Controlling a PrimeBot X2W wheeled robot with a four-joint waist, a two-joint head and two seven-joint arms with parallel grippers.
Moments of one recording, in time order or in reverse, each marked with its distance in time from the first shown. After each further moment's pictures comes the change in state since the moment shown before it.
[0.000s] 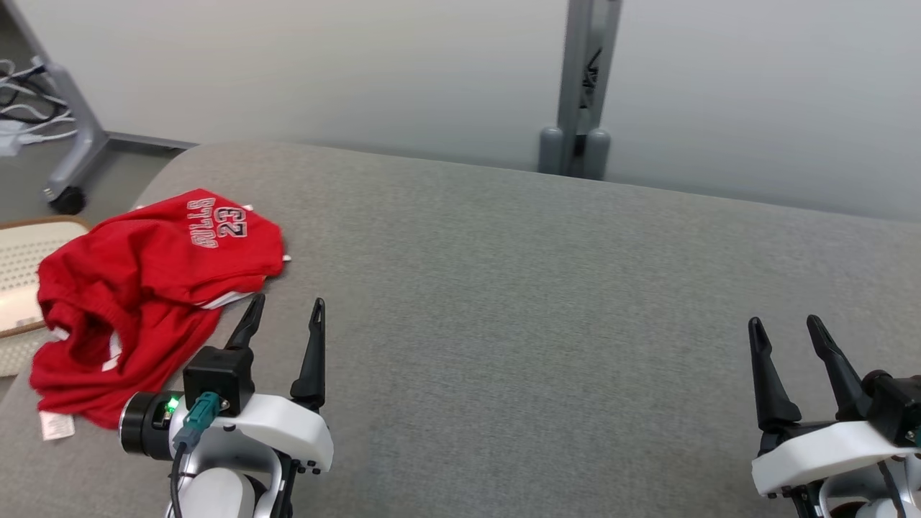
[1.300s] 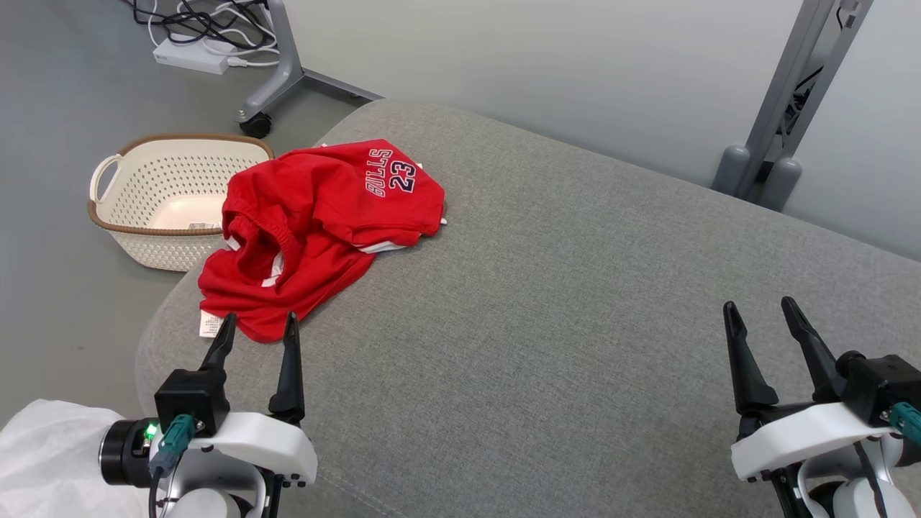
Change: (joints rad) left arm 0.056 0.011 0.022 -0.035 -0.045 0.066 -0.018; right arm -0.051 0.001 0.049 0.026 -0.006 0.000 0.000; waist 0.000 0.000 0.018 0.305
